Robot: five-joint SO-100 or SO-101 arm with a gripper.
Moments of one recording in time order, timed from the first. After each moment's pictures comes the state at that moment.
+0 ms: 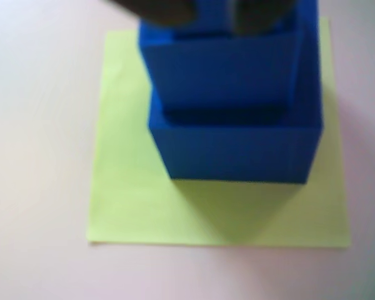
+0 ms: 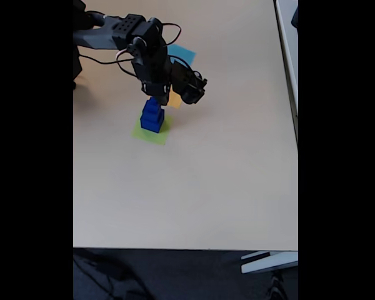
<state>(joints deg) 31.0 64.1 41.1 96.4 71.0</state>
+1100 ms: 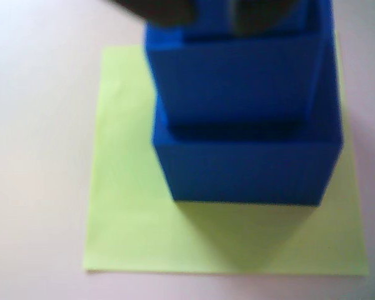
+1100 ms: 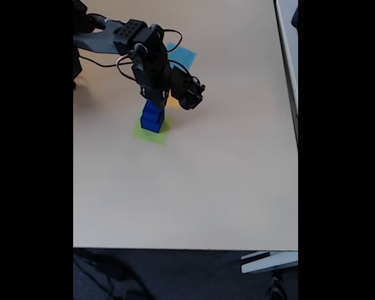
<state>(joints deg) 32.0 62.8 41.1 97.6 71.0</state>
